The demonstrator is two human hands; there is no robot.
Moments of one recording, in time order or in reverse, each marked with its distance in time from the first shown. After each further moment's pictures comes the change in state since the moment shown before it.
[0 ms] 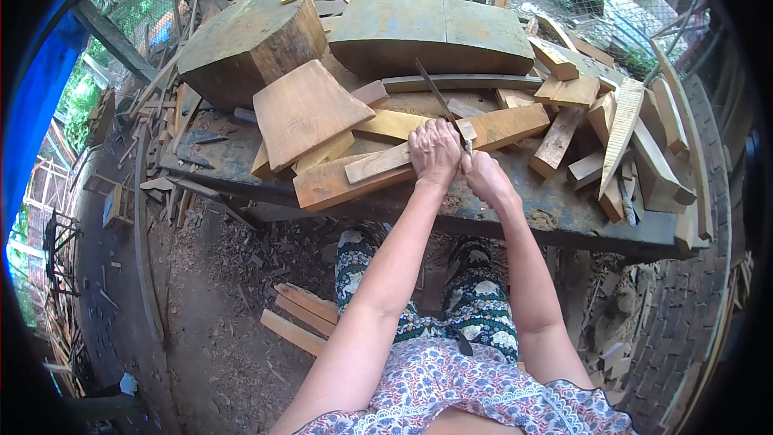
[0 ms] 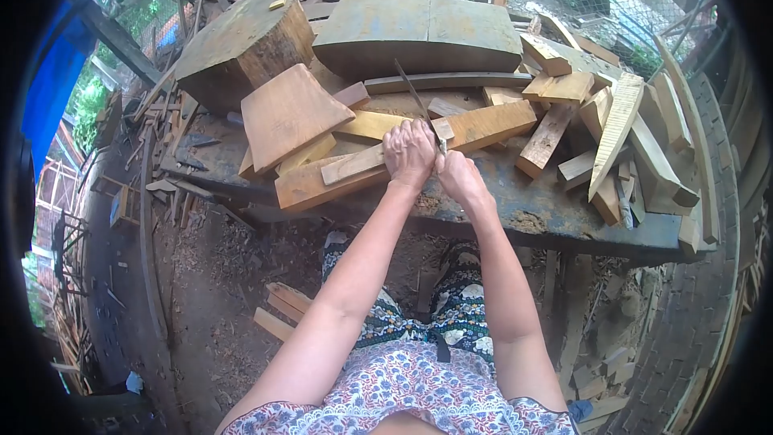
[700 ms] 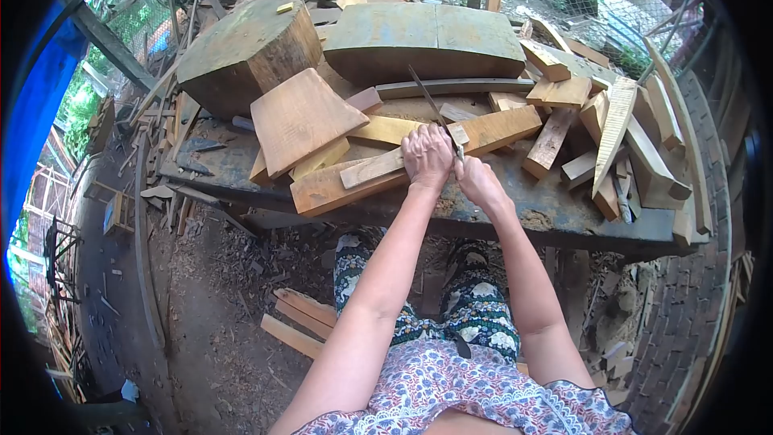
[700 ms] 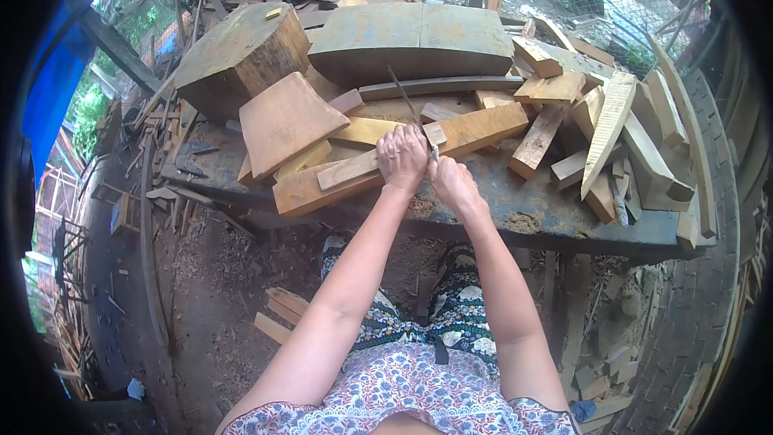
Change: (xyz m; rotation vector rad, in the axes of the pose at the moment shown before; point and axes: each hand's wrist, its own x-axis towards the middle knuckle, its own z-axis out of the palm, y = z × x) left_hand 0.001 0.002 -0.002 0.020 0.011 0.012; right_hand -0.005 0.003 0.005 -0.028 0.089 -0.032
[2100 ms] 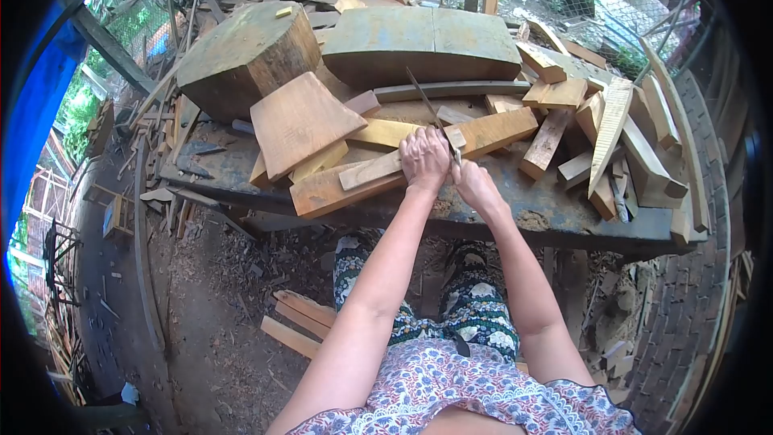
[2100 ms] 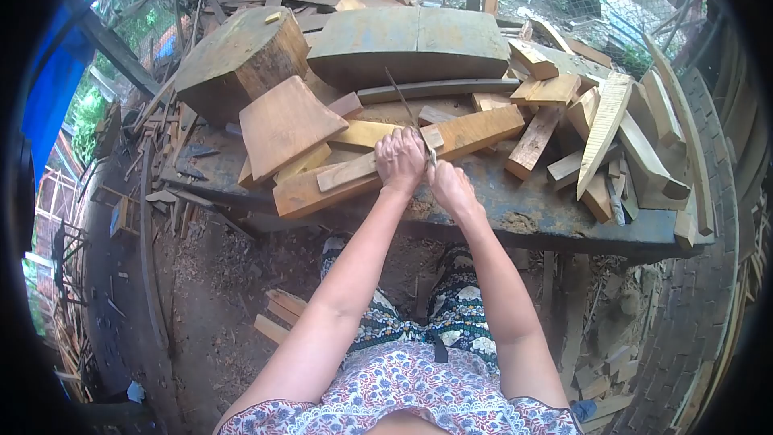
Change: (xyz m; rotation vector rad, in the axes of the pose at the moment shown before) left_hand -0.003 -0.002 0.002 0.007 0.011 0.011; right_hand -0.004 0.006 0.003 -0.003 0.006 -0.002
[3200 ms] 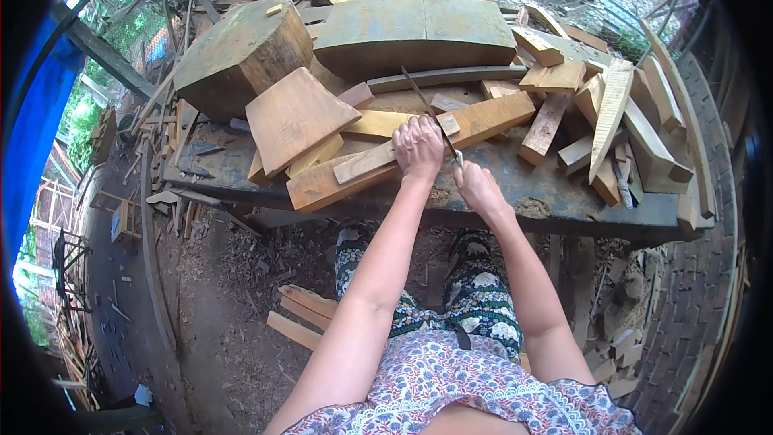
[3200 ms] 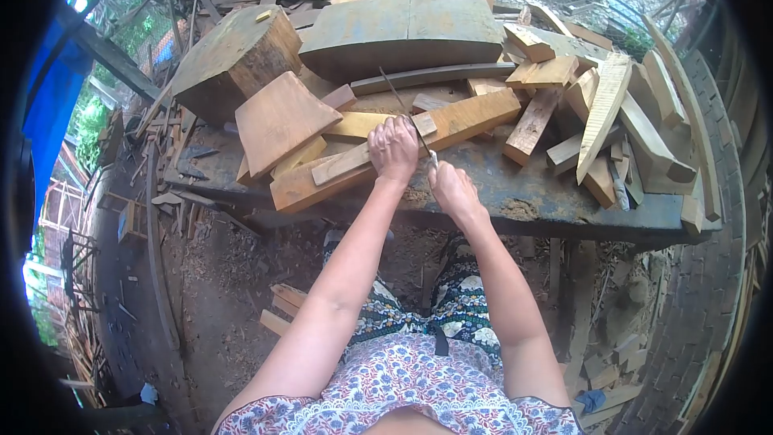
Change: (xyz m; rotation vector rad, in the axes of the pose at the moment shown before) left_hand -0.001 0.000 -0.002 0.031 0.003 0.015; right_hand -0.026 0.005 -0.004 0.011 -0.017 0.049
